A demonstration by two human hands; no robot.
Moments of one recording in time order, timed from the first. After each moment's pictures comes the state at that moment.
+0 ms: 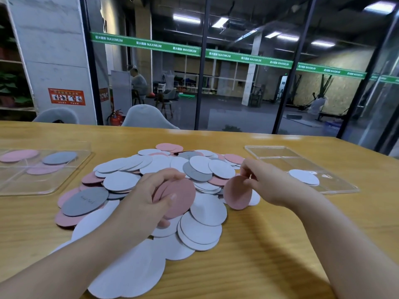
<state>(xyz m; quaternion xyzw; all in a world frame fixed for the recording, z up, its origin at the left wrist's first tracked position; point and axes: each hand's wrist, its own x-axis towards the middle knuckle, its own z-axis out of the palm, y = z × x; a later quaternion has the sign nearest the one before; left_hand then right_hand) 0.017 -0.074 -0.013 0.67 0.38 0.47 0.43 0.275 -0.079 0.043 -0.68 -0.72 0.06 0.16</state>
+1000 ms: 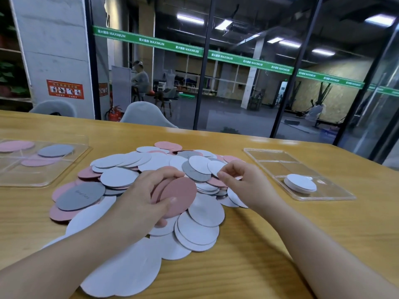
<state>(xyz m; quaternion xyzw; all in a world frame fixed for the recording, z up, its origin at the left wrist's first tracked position) 0.015 -0.076 -0.013 0.68 0.38 0.47 0.42 0.243 -0.066 0.019 -0.59 -0.69 0.13 0.40</state>
